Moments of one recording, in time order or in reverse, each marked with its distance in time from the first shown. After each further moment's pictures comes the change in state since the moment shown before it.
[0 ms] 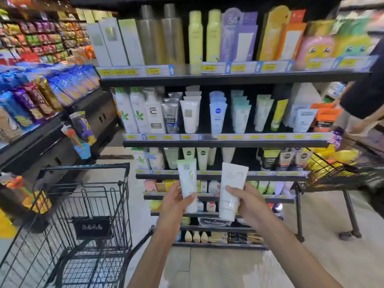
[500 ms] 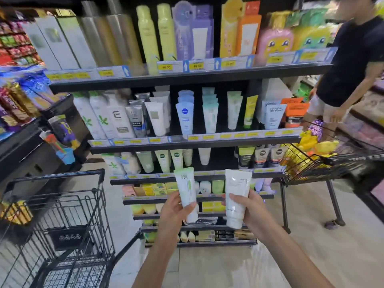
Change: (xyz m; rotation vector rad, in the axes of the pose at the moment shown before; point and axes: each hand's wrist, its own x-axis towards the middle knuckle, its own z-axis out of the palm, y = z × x) left_hand 0.002 -0.034 0.101 0.093 0.000 -0.049; right_hand -0.006 -0.020 -0.110 0.054 0.055 0.001
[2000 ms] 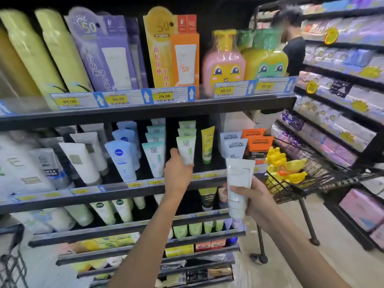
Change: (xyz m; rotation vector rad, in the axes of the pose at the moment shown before) left_hand 0.272 0.089 0.233 0.734 0.167 0.398; right_hand 0.142 -0.162 -0.123 -0.104 0.013 -0.204
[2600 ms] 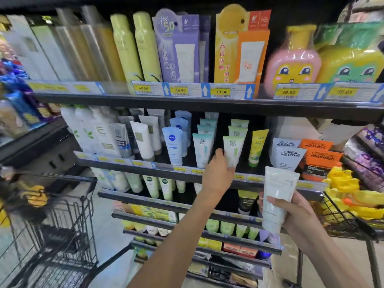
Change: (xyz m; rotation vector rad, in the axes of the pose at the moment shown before) left_hand -0.025 0.004 -0.009 0.147 -0.008 -0.007; right_hand 0.013 0.008 -0.008 -0.015 -0.114 0.054
